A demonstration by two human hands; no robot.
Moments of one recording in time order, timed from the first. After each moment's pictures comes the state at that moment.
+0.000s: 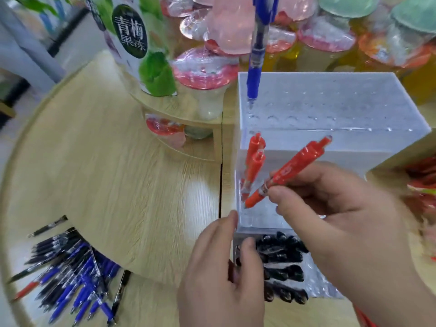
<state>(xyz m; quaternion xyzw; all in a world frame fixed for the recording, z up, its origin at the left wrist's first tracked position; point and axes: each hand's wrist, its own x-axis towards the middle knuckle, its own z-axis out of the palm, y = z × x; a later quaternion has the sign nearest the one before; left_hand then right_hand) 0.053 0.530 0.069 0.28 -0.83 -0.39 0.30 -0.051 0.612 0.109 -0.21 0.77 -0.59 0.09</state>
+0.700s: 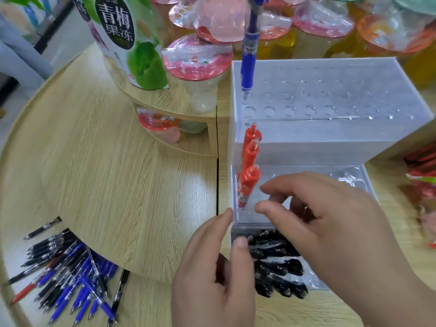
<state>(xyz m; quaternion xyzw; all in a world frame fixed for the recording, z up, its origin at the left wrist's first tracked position) 0.061 0.525 0.062 0.25 -0.82 -0.45 0.25 -0.050 0.625 0.106 -0.31 0.90 -0.31 -0.01</state>
